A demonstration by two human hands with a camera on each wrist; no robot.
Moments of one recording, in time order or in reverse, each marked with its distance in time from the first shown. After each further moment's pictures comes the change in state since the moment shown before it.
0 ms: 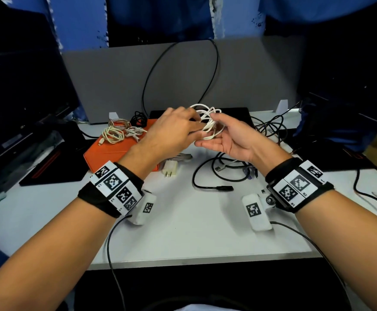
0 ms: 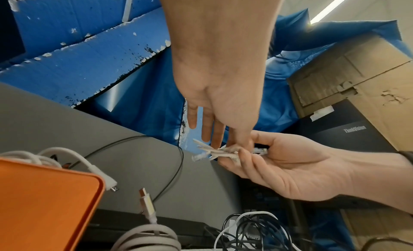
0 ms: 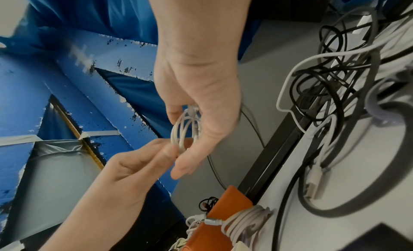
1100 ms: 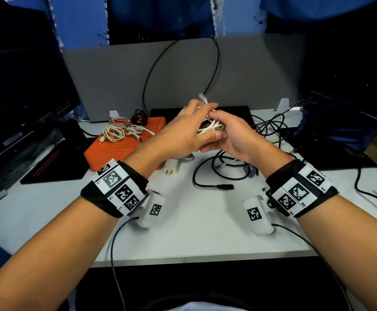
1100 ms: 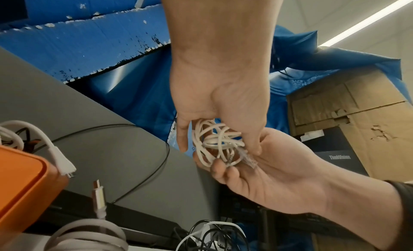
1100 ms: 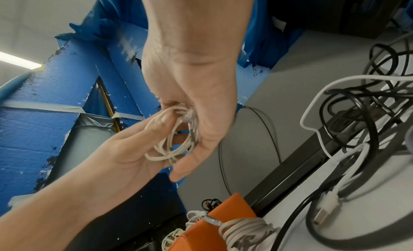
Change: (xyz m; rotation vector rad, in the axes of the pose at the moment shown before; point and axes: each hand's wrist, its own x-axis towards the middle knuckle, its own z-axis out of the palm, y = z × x) left_hand 0.002 0.029 -0.017 -0.480 -0.112 -0.184; right_hand -0.016 0.000 0.017 -0.215 -0.033 -0.186
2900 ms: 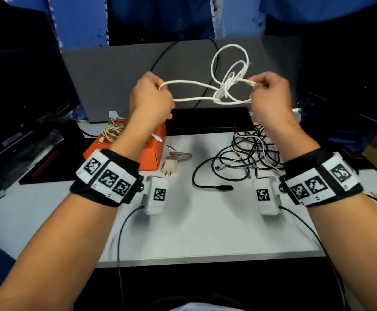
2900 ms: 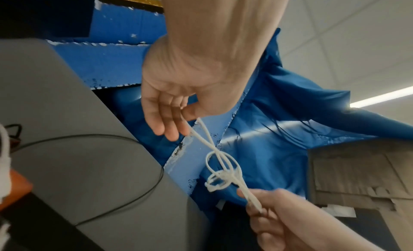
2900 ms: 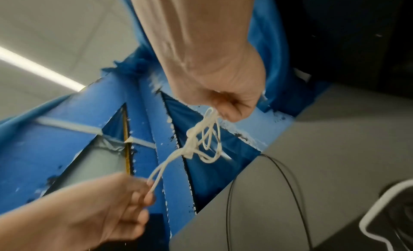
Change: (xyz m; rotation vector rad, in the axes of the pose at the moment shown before) left_hand 0.012 -0.003 -0.055 -0.371 0.556 -0.617; right_hand 0.010 -0.049 -0.042 -0.617 0.800 -0.281
